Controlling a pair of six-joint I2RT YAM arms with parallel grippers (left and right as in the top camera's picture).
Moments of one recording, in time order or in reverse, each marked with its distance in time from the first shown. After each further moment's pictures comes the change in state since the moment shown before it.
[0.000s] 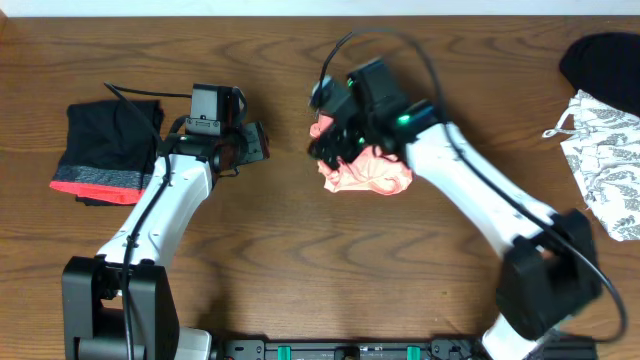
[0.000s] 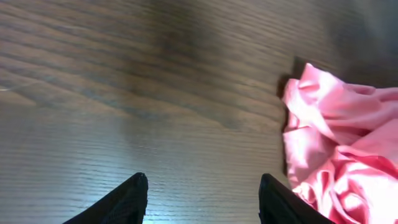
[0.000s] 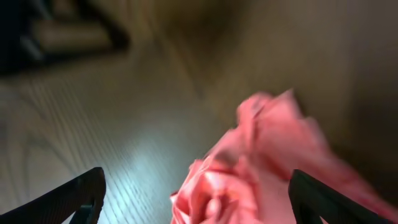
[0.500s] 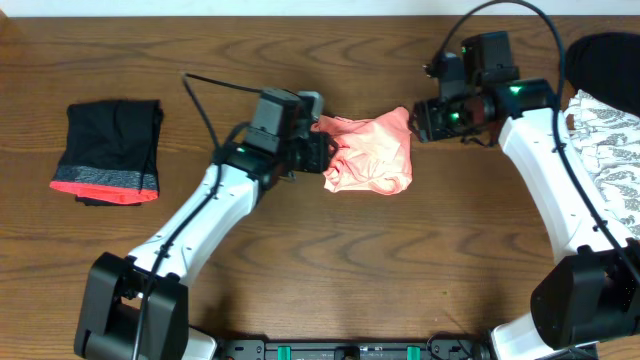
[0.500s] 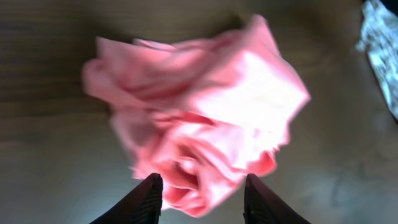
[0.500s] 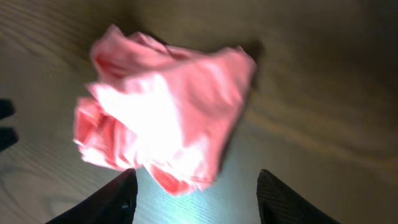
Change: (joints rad) left arm -0.275 0.000 0.000 0.151 0.177 0.008; right arm -0.359 -0.115 0.020 -0.328 0.065 0.188
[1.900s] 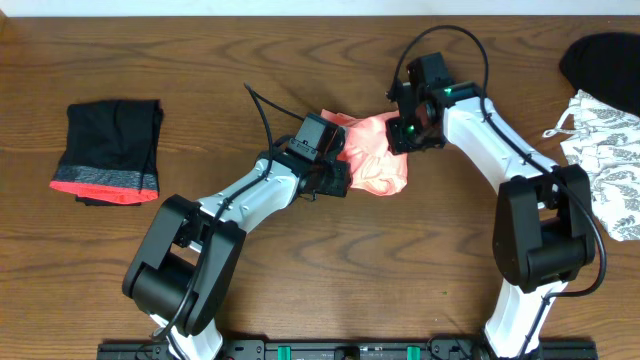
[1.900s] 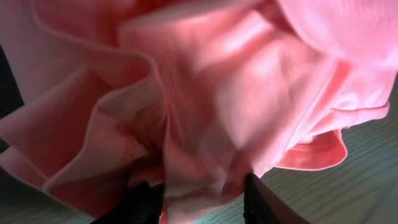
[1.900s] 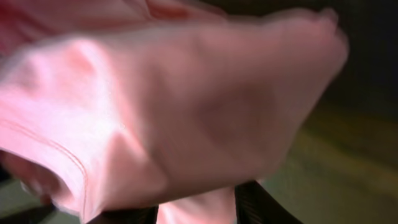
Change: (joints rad) left arm -0.113 0.252 0.000 0.025 -0.065 0.006; right arm 0.106 0.297 -0.009 0.158 0.049 0.053
